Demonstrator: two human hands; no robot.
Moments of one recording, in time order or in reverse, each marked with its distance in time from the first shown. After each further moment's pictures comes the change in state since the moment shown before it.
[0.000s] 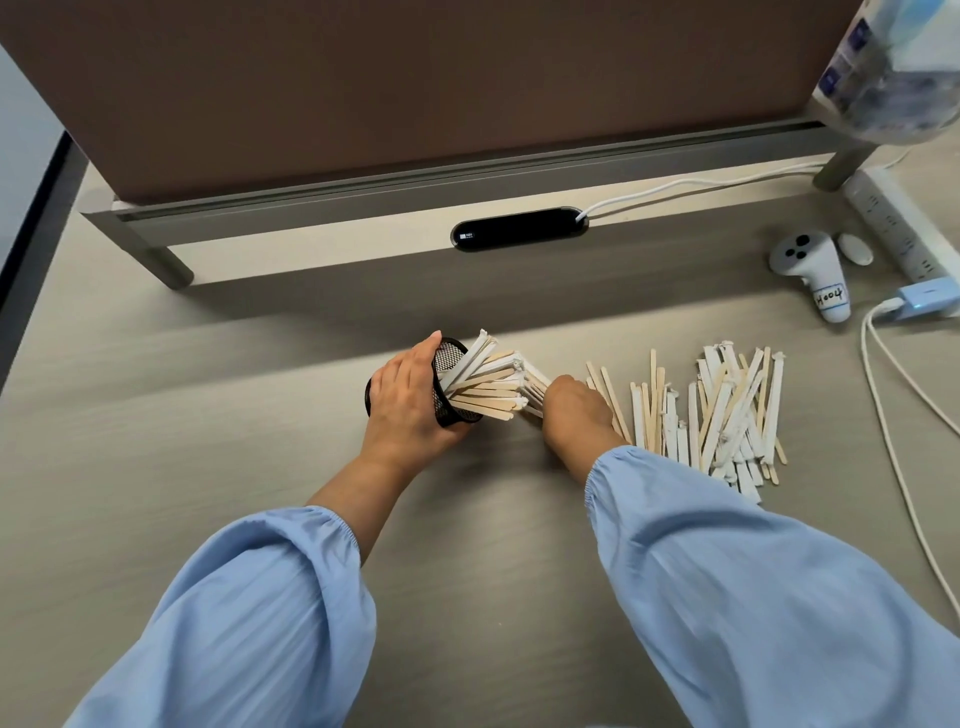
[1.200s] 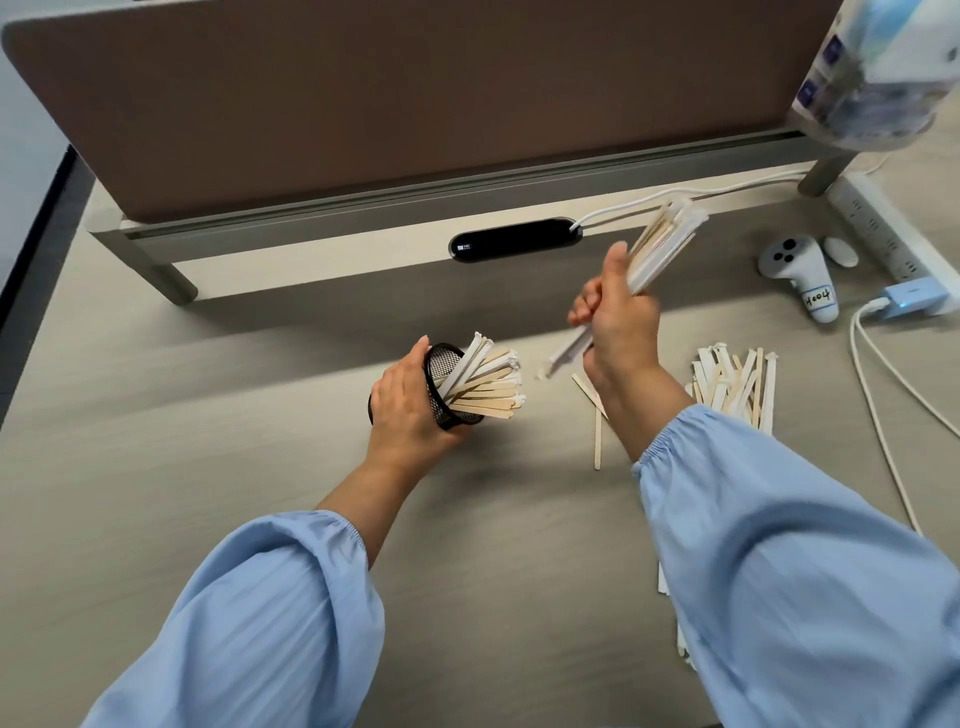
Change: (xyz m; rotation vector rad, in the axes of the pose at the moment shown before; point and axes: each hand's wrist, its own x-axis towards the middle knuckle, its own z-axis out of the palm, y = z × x) left_hand -0.002 0.010 -0.007 -0.121 0.010 -0.130; right_hand -0.034 -0.017 -0.089 1.769 0.213 -0.321
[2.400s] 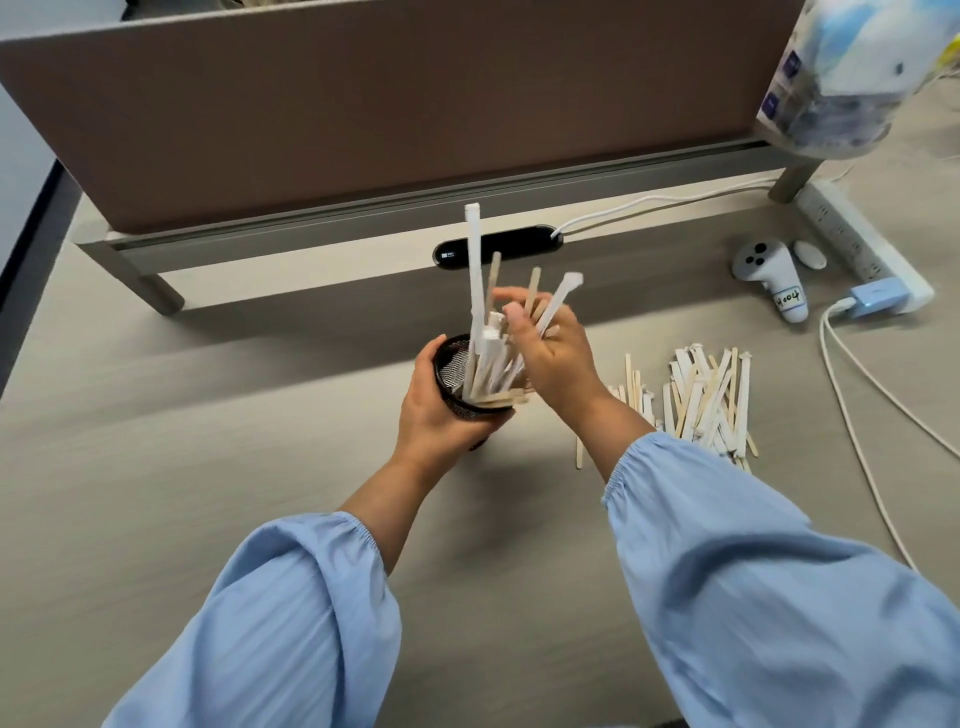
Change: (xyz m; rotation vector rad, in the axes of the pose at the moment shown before) left_hand 0.000 0.043 0.012 -0.442 -0.035 -0.147; right_hand -0.021 0.020 -0.011 -0.723 -0.403 -0.410
